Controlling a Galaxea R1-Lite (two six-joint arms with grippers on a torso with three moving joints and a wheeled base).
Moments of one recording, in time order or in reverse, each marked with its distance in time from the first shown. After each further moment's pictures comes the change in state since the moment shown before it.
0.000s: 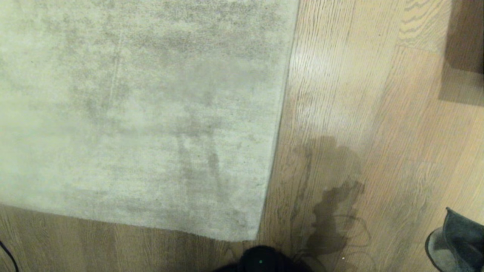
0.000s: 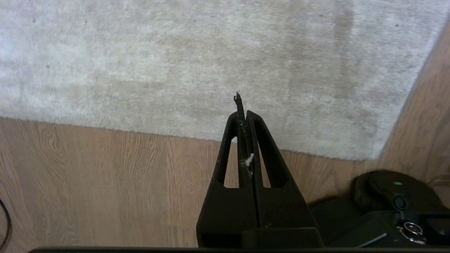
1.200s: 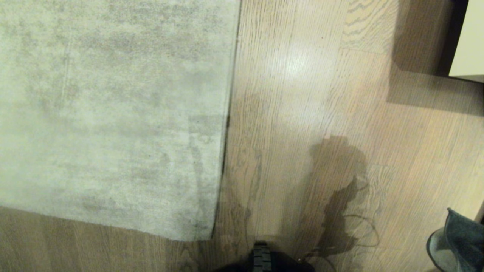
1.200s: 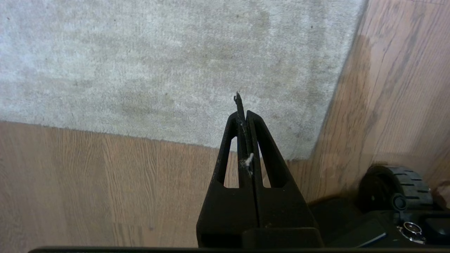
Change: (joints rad) left arm 0.002 0.000 0.000 -0.001 -0.001 0.000; right arm 0.002 0.000 0.000 0.000 -0.001 0.000
